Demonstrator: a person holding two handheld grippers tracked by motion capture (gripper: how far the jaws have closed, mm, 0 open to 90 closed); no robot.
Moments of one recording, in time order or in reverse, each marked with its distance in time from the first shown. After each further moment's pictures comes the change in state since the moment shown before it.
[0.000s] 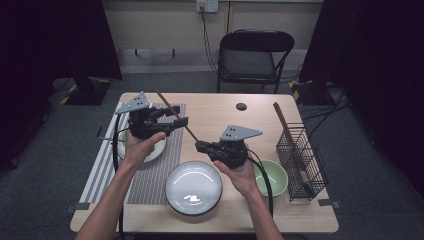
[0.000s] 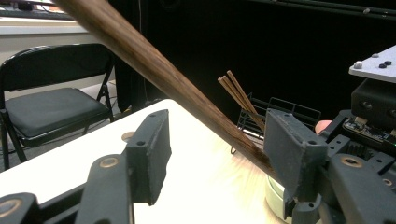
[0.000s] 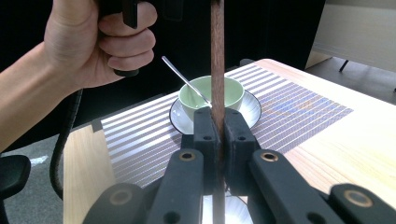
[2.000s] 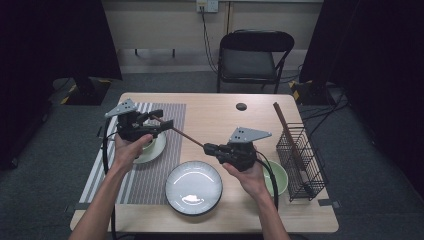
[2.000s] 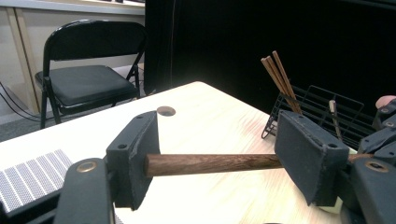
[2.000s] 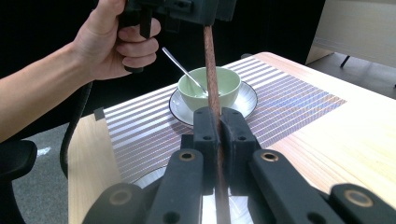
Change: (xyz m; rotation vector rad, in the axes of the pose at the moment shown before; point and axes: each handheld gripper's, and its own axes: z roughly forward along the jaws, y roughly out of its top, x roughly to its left) left arm 0.034 -0.031 -0.022 0.039 0.110 -0.066; right arm -0.006 -0.006 -0.020 0.022 0.005 -0.007
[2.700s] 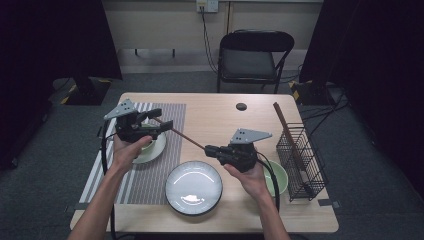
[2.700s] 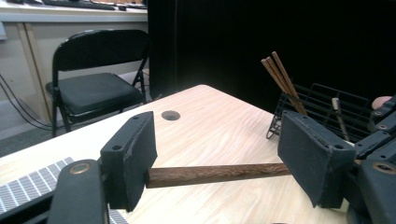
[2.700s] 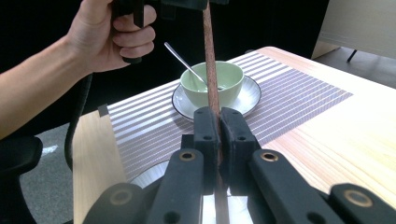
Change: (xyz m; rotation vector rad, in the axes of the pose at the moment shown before) left arm -0.008 0.004 -0.005 -0.018 0.023 0.053; right arm -0.003 -0.006 0.000 0.011 0.017 0.016
